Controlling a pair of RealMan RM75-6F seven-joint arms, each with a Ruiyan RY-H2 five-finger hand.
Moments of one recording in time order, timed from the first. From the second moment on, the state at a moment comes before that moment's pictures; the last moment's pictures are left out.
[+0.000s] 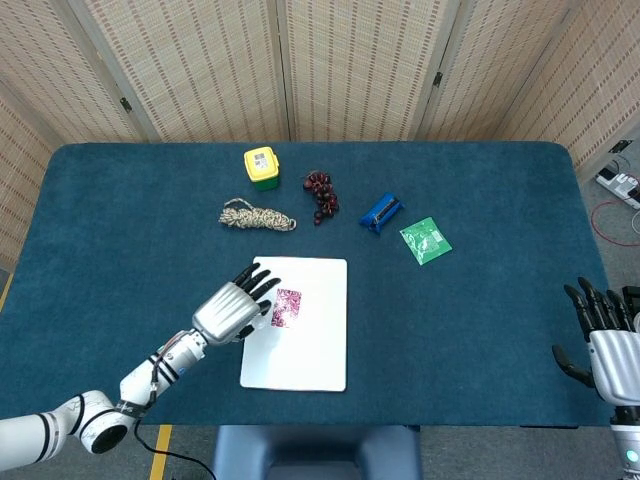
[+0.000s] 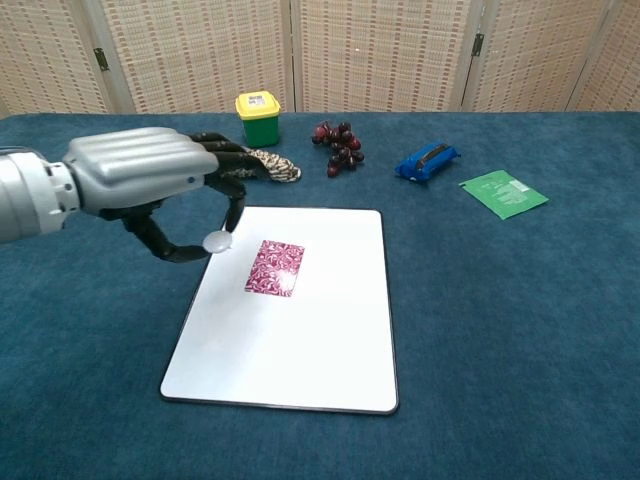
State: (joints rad) left arm -0.78 -1.42 -0.11 -1.57 1.48 0.89 0.38; right arm 0.03 -1.07 0.05 -1.64 -1.50 1.51 0.00
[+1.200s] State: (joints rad) left arm -1.00 -1.68 -0.16 -1.29 1.13 0.74 0.57; right arm 0.01 -1.07 0.06 -1.64 -1.46 1.51 0.00
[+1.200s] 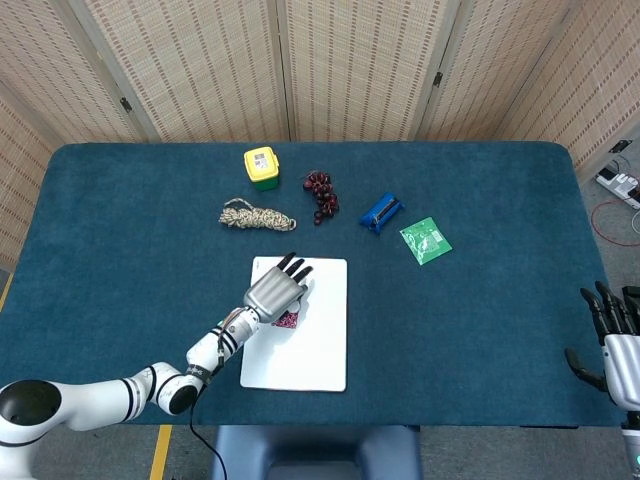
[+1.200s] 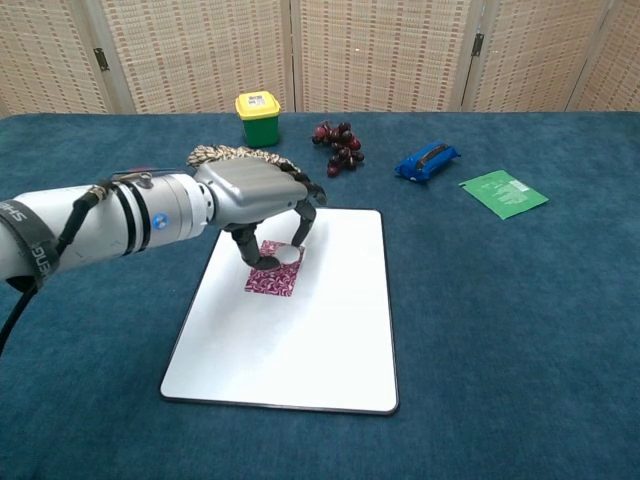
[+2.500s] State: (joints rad) left arm -0.76 -1.39 -0.16 -1.60 0.97 1.09 0.45; right arm 0.04 -1.02 0.08 -1.63 -1.45 1.46 0.08
